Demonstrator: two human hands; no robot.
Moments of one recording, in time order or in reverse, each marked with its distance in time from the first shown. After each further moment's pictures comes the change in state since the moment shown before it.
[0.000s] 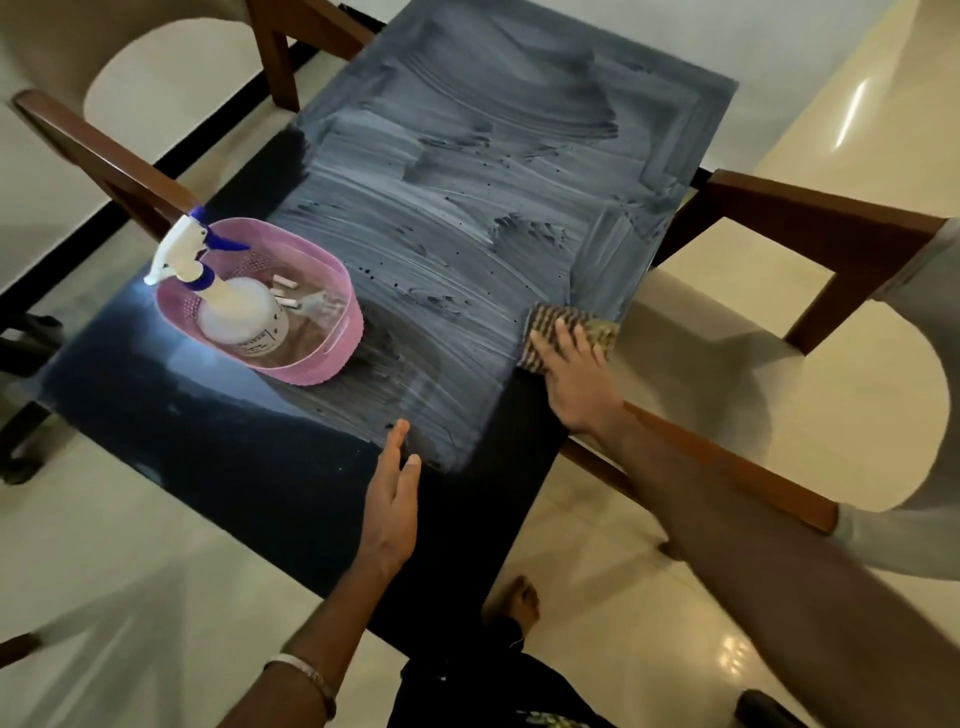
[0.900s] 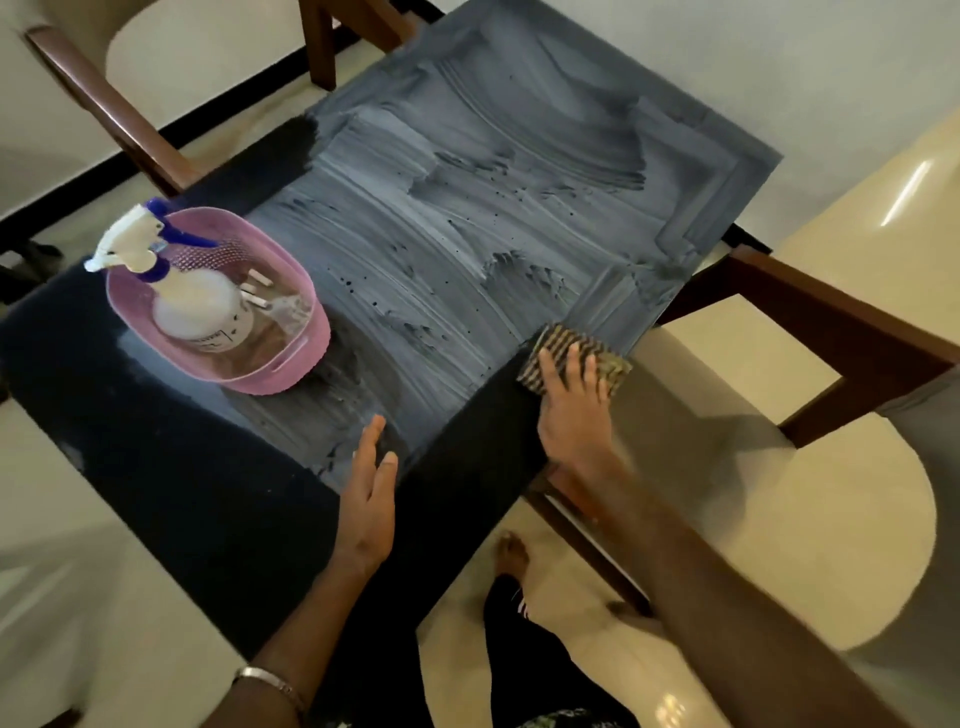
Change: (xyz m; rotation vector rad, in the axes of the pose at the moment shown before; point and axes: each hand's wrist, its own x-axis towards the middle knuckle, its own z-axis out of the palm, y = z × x) left_hand 0.043 0.033 0.064 -0.087 0.201 -0.031; right_hand 0.042 0.043 -0.023 -0.002 0.026 0.009
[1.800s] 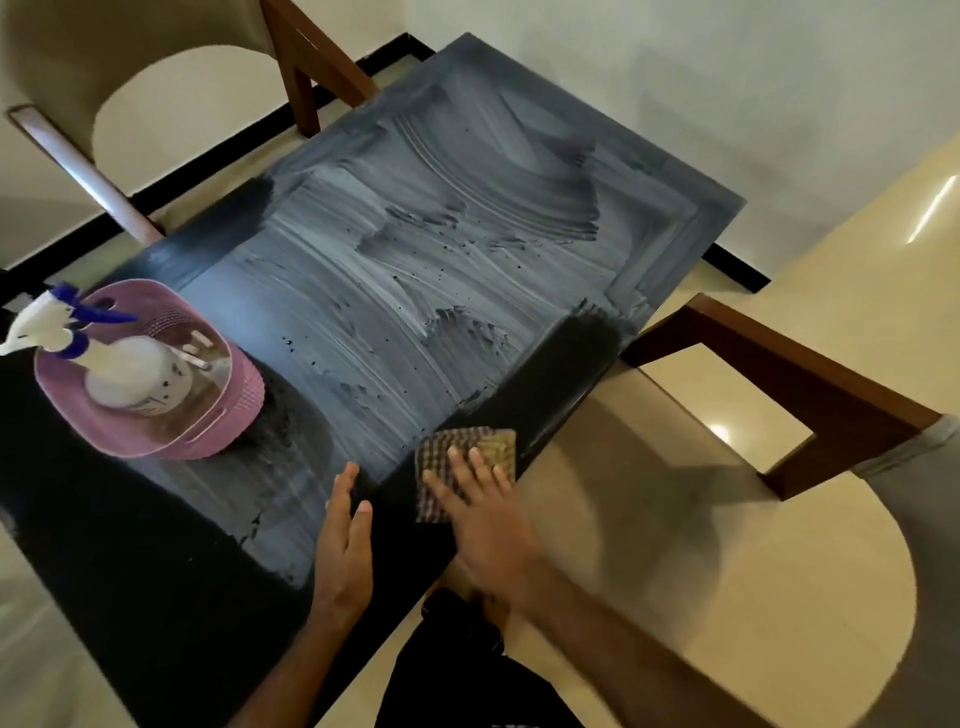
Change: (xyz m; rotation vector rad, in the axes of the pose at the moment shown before) left_hand 0.013 0.031 0.081 0.137 0.137 -0.037; right_hand -0.031 0.010 -0.005 -0.045 -0.187 -0.457
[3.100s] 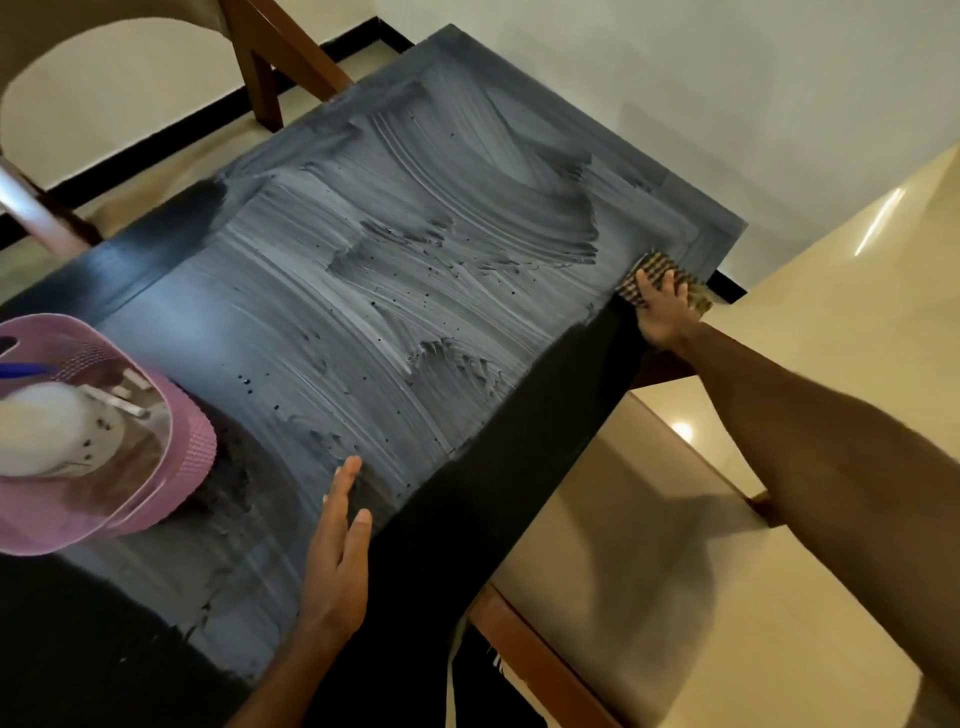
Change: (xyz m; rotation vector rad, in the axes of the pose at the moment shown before) left_hand 0.079 0.005 0.018 -0.092 -0.090 0.128; right_hand 0.171 0.304 -0.171 0.120 0.036 0.691
